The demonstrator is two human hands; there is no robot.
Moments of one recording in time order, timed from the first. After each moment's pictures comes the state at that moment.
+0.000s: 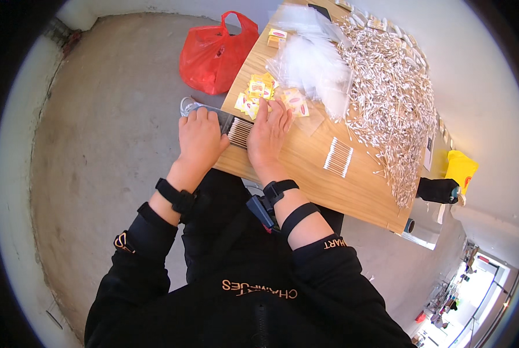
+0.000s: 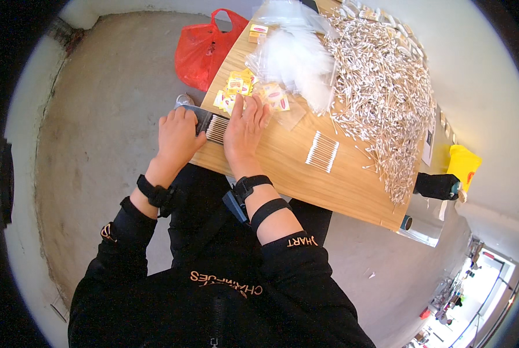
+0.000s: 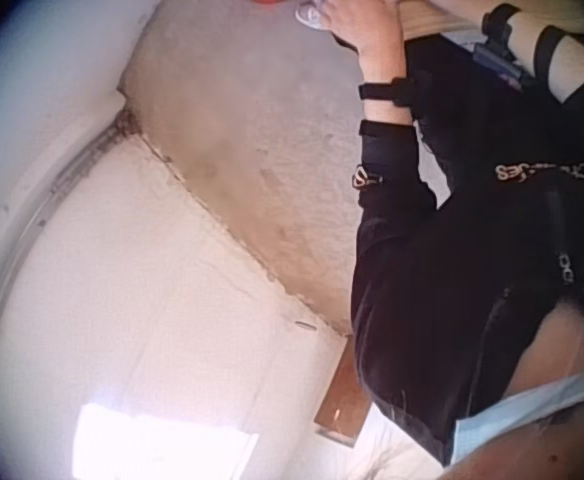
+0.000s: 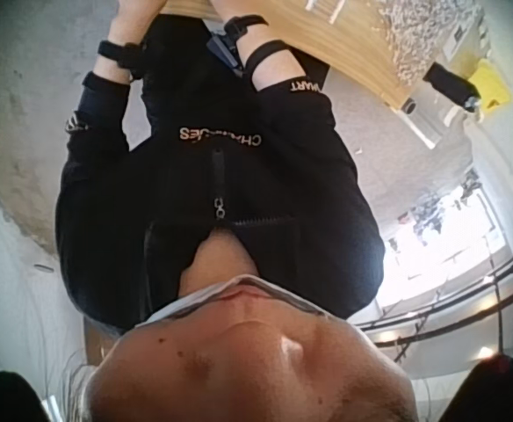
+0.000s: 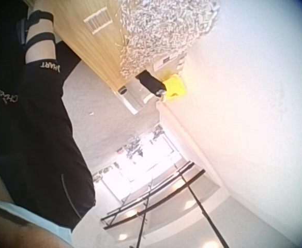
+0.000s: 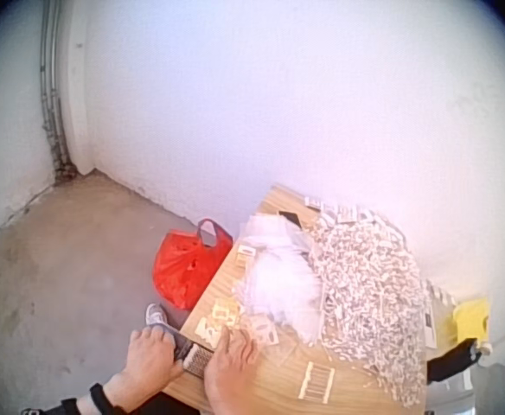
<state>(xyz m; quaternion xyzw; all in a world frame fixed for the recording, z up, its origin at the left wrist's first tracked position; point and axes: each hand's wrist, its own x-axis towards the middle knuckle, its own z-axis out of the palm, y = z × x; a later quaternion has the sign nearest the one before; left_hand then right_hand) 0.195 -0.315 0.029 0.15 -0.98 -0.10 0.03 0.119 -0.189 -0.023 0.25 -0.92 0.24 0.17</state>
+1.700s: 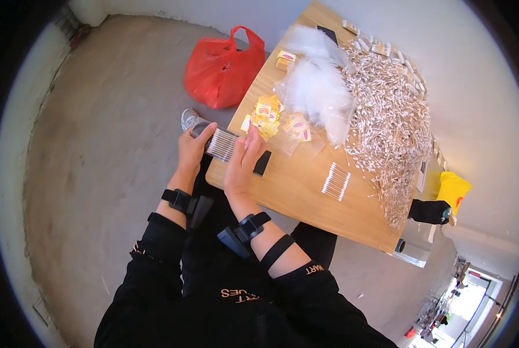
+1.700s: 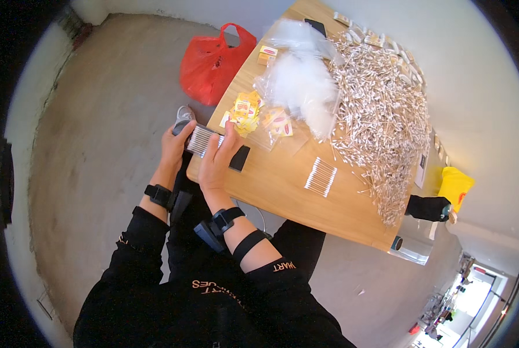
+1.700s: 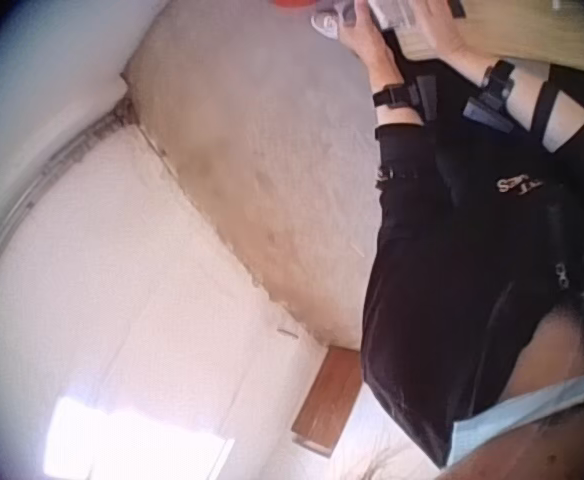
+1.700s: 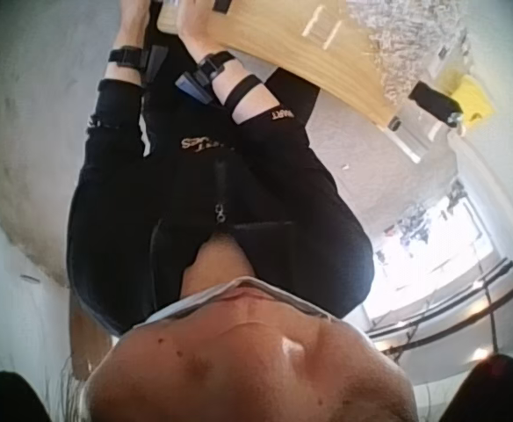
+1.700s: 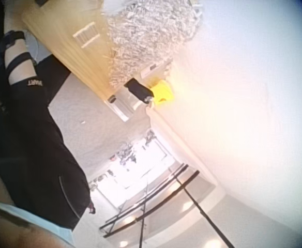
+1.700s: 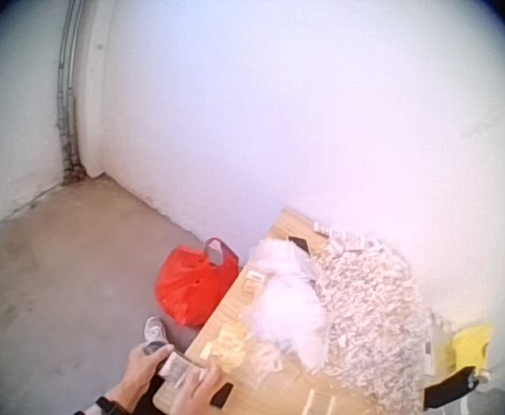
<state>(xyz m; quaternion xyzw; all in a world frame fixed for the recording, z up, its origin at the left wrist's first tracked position) 0.185 -0.348 -0.042 0.37 -0.53 -0.75 0.17 0.167 -0.237 -0.020 0.11 -0.76 0.63 0.03</state>
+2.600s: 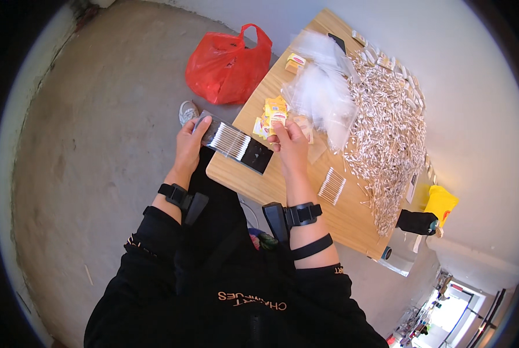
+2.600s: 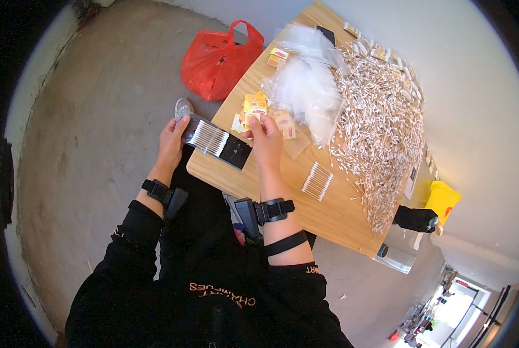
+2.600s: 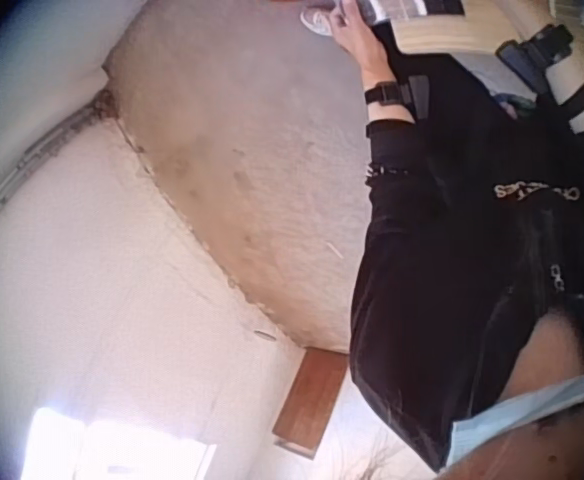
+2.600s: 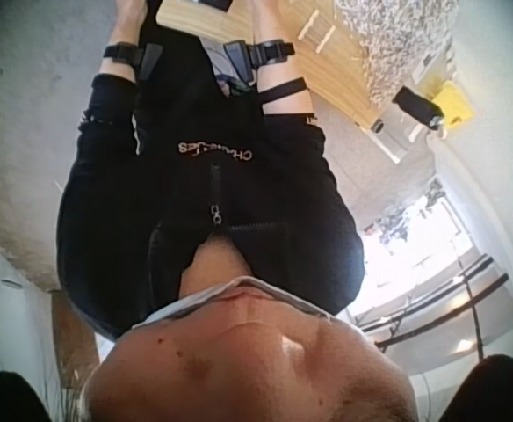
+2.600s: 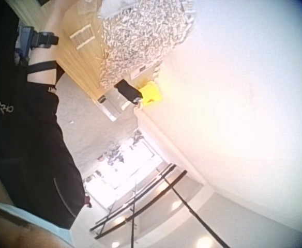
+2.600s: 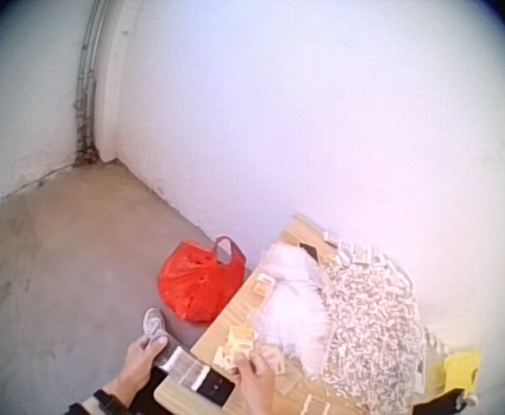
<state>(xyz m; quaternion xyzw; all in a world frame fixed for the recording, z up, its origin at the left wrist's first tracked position) 0.197 -0.353 -0.063 0.34 -0.41 -0.82 0.20 0.080 -0.176 0.021 -0.02 -0.71 0.66 -0.25</state>
